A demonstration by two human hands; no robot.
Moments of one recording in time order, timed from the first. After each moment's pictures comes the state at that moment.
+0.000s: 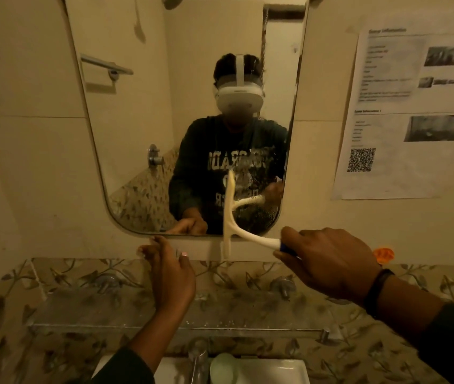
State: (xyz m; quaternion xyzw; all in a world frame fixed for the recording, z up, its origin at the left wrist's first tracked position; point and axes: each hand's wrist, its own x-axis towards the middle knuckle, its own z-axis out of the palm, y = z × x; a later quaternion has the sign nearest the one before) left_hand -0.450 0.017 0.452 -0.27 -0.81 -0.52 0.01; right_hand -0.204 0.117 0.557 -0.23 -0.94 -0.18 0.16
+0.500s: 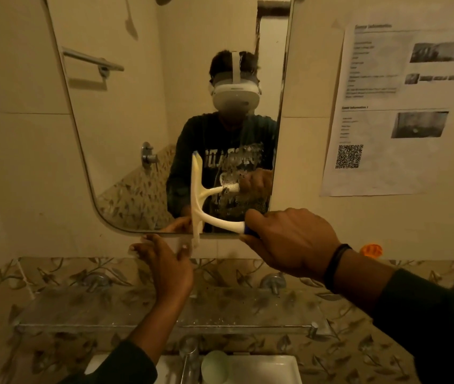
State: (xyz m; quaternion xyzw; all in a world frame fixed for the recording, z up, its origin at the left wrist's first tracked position) left_hand -0.440 0.037 0.456 -0.24 -0.79 -0.56 -0.01; right_hand -0.237 0.112 0.579 -0.19 -0.94 -0.21 0.19
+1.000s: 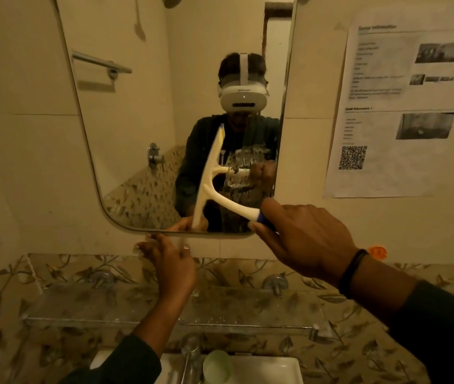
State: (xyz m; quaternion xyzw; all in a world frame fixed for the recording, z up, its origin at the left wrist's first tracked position) left_hand -0.439 0.038 0.457 -0.24 -0.79 -0.56 -0.01; right_hand -0.221 0.112 0.582 -0.19 -0.93 -0.15 0.28
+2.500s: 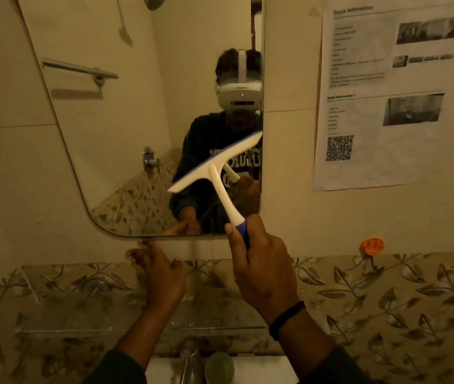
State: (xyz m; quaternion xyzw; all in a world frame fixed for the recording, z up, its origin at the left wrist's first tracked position) left_hand -0.444 0.030 0.453 -0.28 -0.82 -0.51 -0.01; right_hand -0.265 0.078 0.516 -0.26 -0.80 0.16 0.52
